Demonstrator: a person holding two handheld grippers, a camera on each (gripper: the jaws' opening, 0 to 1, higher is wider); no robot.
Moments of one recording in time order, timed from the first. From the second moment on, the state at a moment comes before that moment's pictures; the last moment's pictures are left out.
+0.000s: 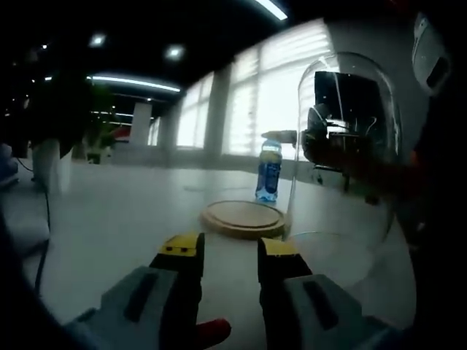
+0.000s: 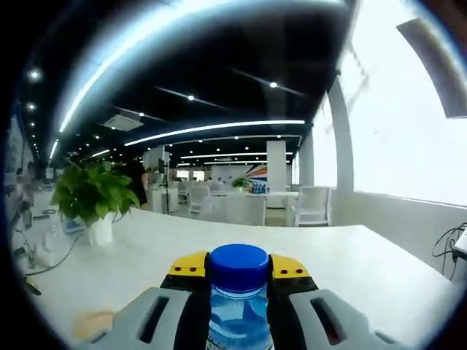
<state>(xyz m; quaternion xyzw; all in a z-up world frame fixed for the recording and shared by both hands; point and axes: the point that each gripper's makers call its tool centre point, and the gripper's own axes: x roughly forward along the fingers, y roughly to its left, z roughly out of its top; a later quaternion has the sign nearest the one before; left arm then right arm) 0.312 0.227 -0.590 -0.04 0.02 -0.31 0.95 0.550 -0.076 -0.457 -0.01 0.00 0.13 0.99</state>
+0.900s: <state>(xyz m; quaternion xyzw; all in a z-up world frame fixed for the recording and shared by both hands) 0.314 0.230 -0.591 -0.04 0.03 -0.31 0.95 0.525 -0.063 -0.453 -0.02 0.02 0.14 0.99</state>
